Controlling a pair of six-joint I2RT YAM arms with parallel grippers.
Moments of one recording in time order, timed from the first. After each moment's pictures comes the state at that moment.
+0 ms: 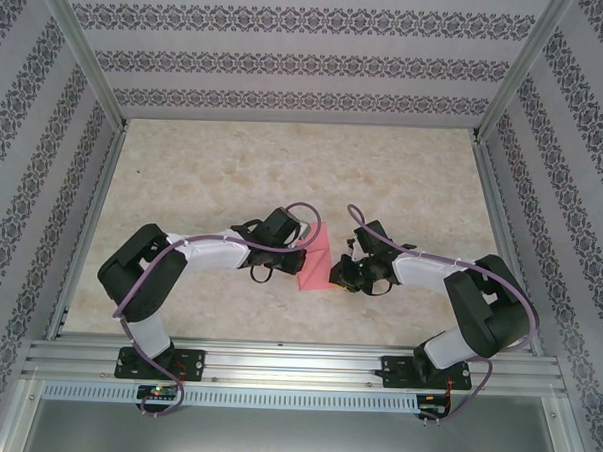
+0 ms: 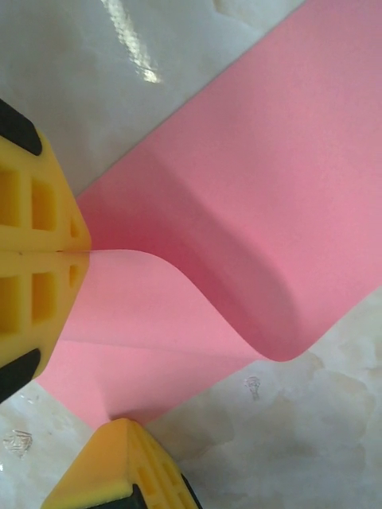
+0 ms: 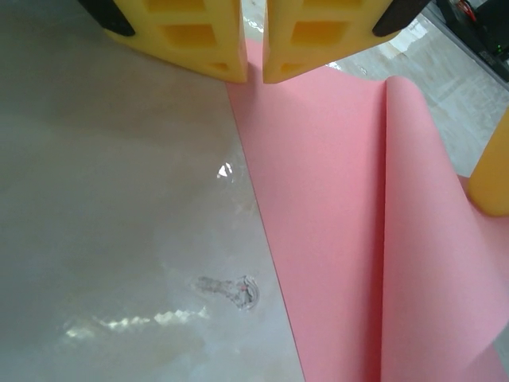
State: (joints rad) left arm -0.77 1.75 0.95 -0.20 0.22 -0.43; right arm 0.50 1.52 0.60 -0.24 -0.49 0.73
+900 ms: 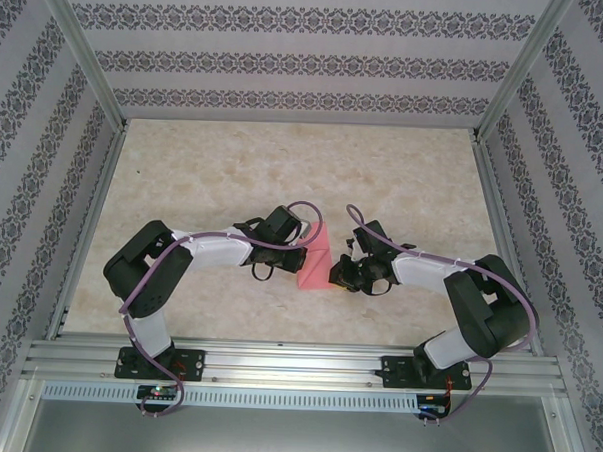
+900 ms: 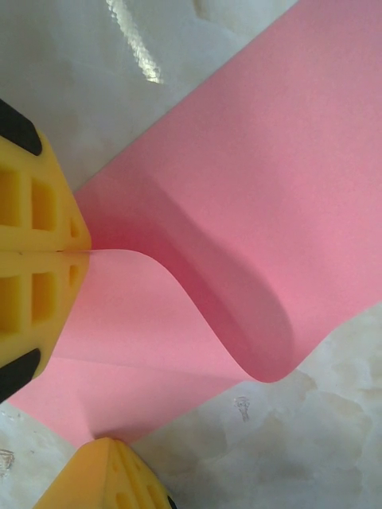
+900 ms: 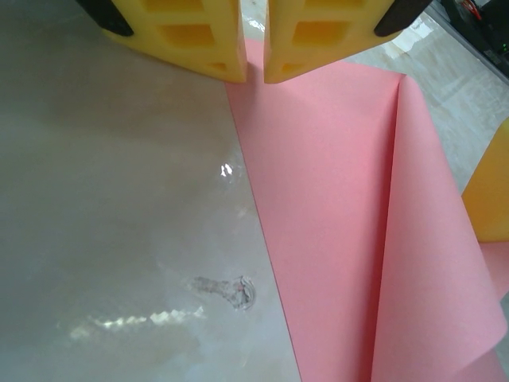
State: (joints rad) left arm -0.75 1.78 0.97 -0.21 0.22 -0.42; right arm 0.51 1.52 0.60 -0.24 -0.48 0.73
